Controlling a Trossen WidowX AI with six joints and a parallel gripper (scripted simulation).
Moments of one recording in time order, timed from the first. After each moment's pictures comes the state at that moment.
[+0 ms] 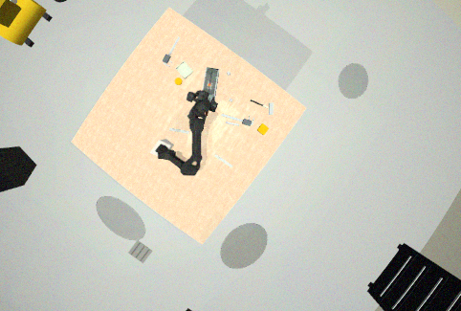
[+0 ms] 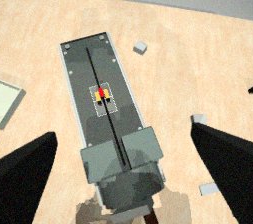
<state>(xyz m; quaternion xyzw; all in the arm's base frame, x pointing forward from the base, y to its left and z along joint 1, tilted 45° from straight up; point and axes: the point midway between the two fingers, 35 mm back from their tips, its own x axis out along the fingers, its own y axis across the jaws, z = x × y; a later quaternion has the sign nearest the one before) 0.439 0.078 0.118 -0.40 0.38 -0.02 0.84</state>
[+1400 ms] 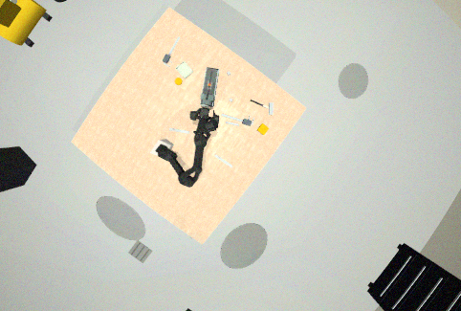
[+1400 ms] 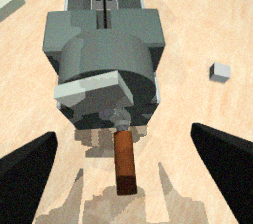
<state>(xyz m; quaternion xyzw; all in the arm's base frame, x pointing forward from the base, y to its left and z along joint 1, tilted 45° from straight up) 0.379 -0.033 0.083 -0.45 0.40 0.09 0.79</state>
